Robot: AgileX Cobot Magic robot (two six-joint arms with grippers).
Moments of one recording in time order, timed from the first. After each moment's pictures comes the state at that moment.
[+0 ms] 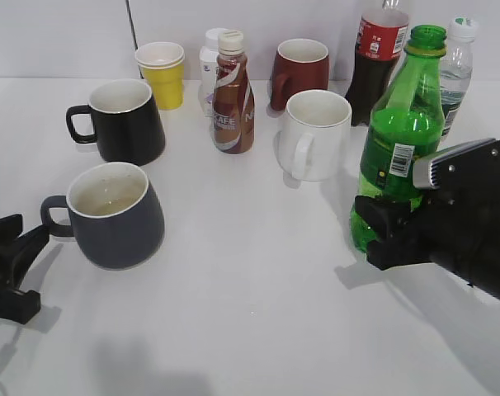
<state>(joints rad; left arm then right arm) -0.41 1.57 0.00 -0.06 -1.21 0.10 0.45 1.63 -0.28 -0.04 -0.93 0.01</state>
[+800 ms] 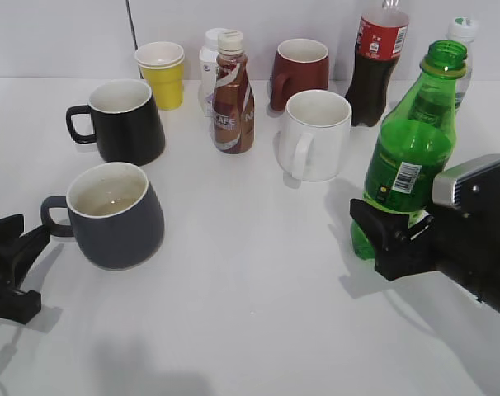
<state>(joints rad) -0.41 1.57 0.00 -0.06 -1.21 0.10 0.45 1.70 -0.20 -0.04 -1.20 0.00</state>
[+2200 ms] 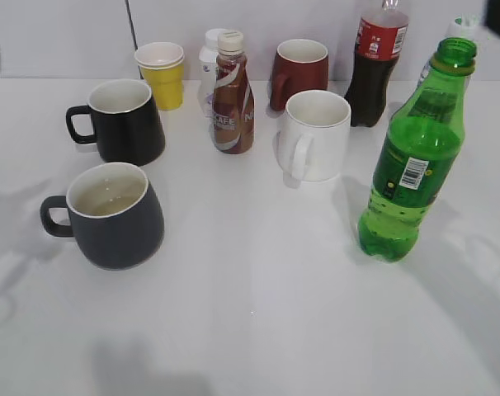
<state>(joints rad) -0.42 0.85 -0.59 0.04 0.09 0.08 0.45 0.80 -0.63 -0.05 0.00 -0.09</state>
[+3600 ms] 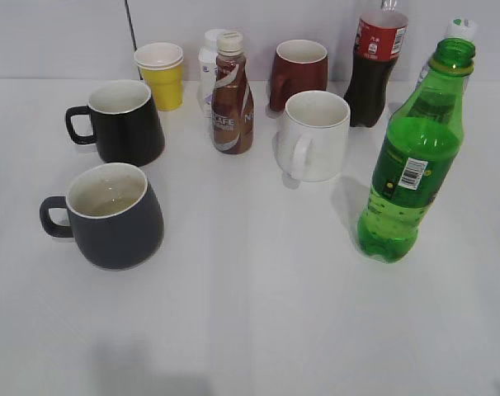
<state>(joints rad) -0.37 -0.01 -0.52 0.10 1.07 -0.06 0.45 0.02 -0.51 -0.04 1.08 0.01</state>
